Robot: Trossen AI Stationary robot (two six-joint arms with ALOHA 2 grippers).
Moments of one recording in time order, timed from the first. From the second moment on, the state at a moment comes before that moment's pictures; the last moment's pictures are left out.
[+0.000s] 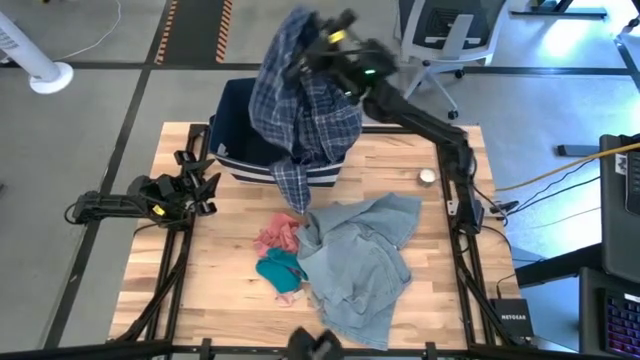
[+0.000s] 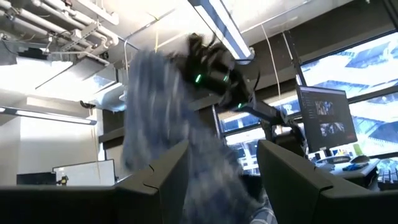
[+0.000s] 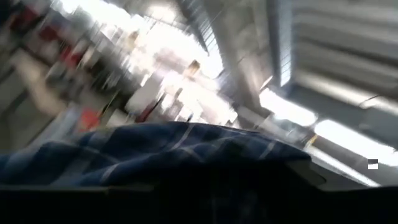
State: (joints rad) left arm -0.02 0.01 0.01 0.66 -0.32 0.45; right arm -0.36 2.06 2.33 0.18 0.31 -0.90
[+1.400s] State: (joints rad) left arm -0.02 0.01 0.01 0.67 -0.32 0.42; right arm 0.28 1.98 2.03 -1.13 0.69 -1.02
